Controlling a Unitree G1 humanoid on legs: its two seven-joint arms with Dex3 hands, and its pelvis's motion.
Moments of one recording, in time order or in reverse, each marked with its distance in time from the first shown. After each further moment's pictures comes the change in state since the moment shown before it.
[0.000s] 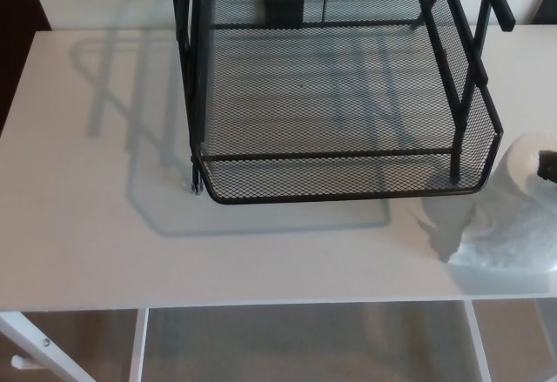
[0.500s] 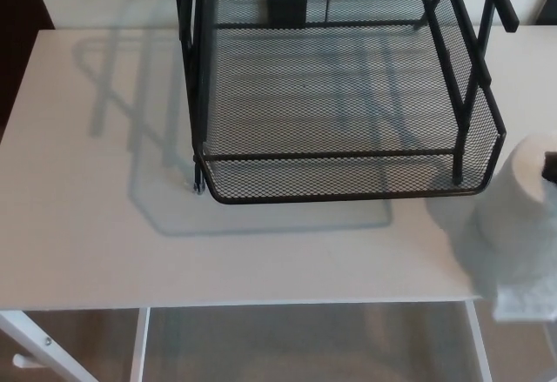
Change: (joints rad) left_arm -0.009 0.007 -0.029 0.018 0.001 0.000 0.001; right_arm -0.124 0.054 0.159 0.080 -0.211 0.013 -0.116
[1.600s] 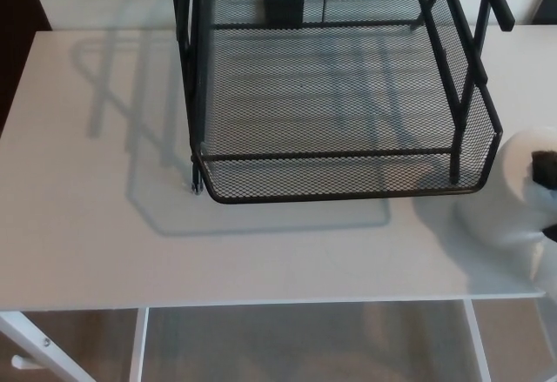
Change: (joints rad) left_arm -0.016 0.000 -0.022 0.000 0.000 0.000 0.000; right_arm -0.059 0.131 0.148 0.176 -0.284 -0.055 -0.541
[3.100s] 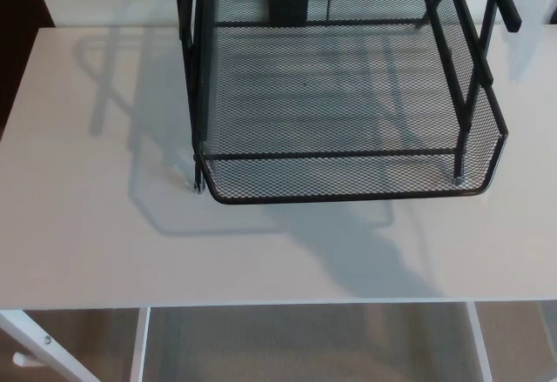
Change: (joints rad) left_arm 0.029 0.004 -0.016 -0.006 0.004 -0.006 0.015; right_arm -0.613 0.109 -0.093 -0.230 0.080 -0.029 0.188
